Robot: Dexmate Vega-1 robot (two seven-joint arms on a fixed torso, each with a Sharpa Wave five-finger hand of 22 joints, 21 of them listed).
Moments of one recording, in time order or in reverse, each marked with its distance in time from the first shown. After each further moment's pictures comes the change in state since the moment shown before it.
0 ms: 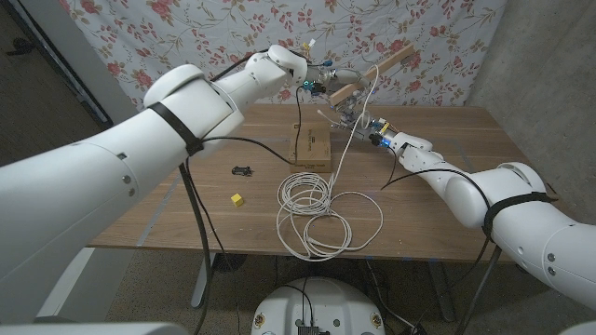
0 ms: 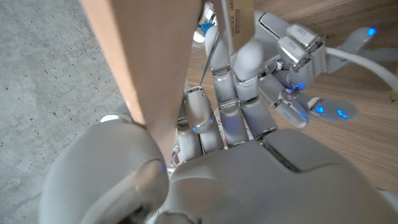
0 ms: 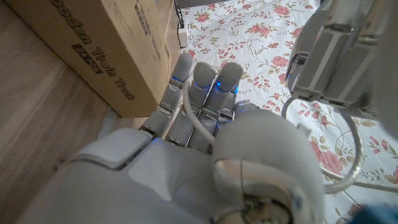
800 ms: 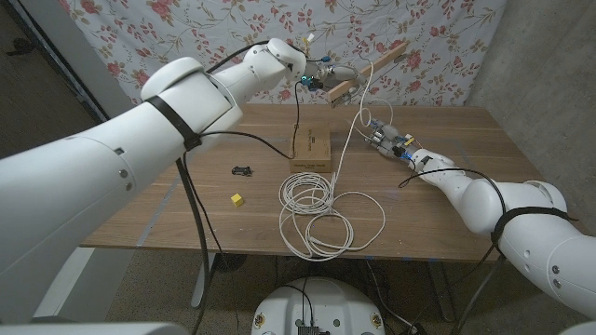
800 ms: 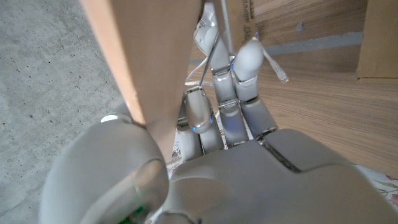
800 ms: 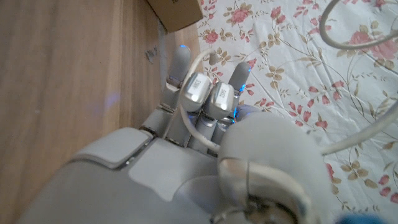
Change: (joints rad) left arm -0.037 0.004 0.049 0.001 0.030 0.033 0.041; left_hand 0.000 0.000 0.008 -0.008 0.000 -0.007 0.003 0.011 -0.004 0.000 0.000 0.000 0.000 0.000 0.000 0.000 0.000 0.000 0.000 0.000 0.018; right arm -0.063 -0.029 0.326 -0.003 -0.183 -0.189 -0.183; right_hand -0.020 -0.013 0.139 -0.018 -0.024 0.001 0.027 0.244 0.326 0.051 -0.023 0.282 0.049 0.051 -0.017 0.270 0.003 0.067 -0.005 0.180 -0.027
